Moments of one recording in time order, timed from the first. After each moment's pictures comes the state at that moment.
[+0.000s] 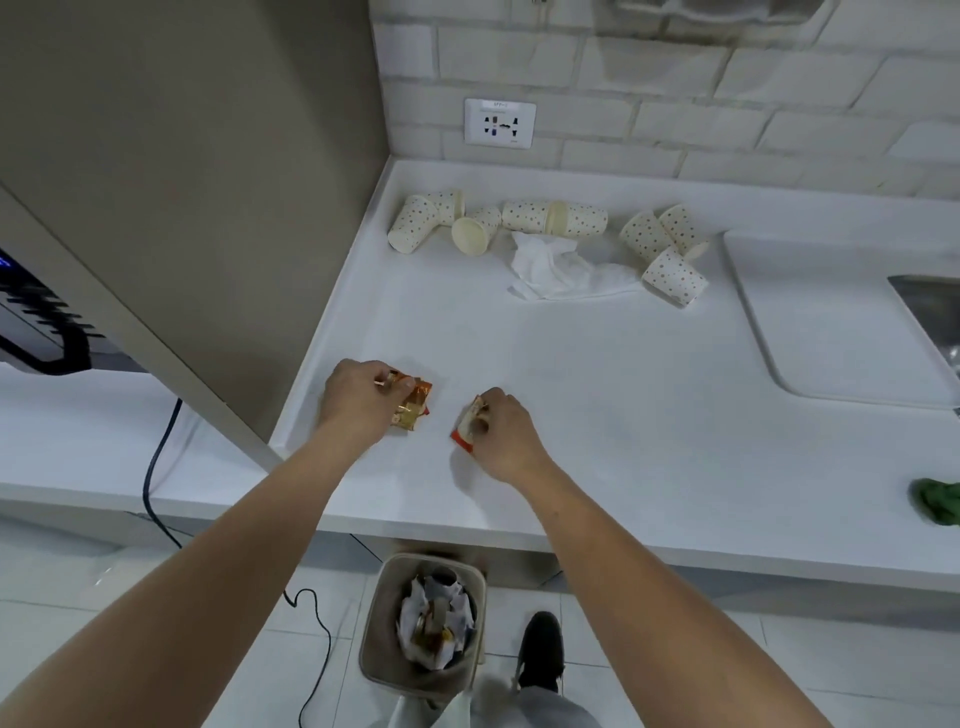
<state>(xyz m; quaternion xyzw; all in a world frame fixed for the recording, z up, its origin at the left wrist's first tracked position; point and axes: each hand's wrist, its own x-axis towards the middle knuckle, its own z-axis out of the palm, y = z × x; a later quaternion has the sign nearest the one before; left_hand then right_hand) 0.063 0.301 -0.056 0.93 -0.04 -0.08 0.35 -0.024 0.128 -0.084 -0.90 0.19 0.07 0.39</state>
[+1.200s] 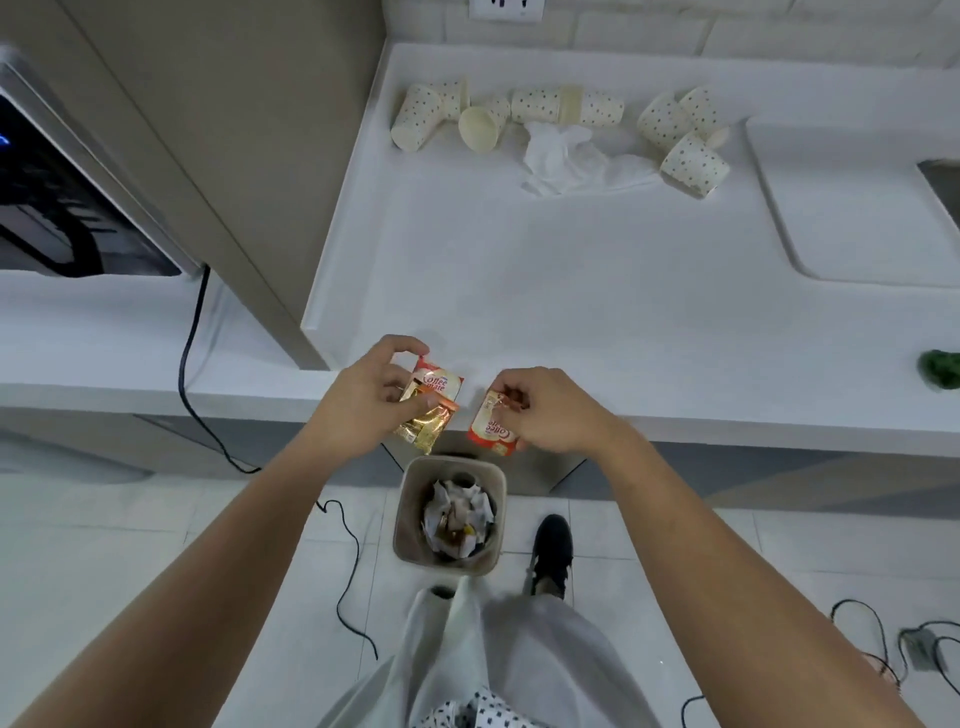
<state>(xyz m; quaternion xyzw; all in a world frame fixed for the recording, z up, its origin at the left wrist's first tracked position) -0.044 0.379 -0.066 0.80 -0.15 -0.27 0.51 -0.128 0.147 -0.073 -0.90 0.06 0.15 0.41</state>
